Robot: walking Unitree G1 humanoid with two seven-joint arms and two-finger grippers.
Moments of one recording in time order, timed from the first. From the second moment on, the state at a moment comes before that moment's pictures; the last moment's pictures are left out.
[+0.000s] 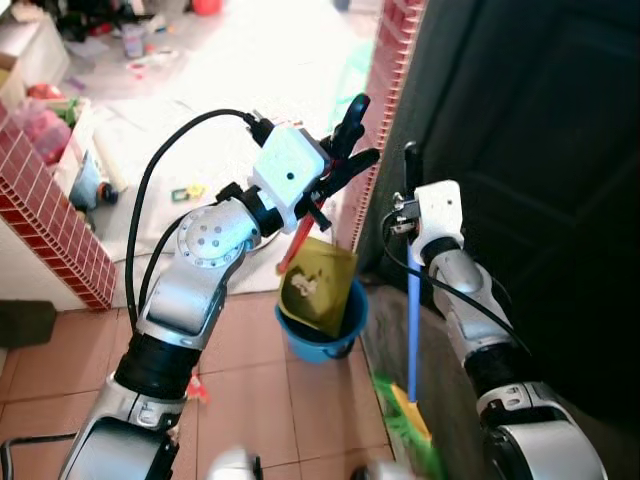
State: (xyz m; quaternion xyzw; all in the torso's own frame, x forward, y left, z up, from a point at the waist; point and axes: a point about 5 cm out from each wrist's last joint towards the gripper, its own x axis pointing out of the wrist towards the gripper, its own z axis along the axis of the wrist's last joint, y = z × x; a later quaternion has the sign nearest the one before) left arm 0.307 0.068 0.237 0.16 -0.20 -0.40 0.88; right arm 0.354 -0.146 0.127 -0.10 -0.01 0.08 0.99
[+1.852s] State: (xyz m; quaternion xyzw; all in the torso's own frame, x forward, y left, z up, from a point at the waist) left arm 0.276 0.041 0.248 0.30 -0.21 -0.59 0.72; right arm 0.354 -0.146 0.117 -0.10 0.00 0.08 0.99
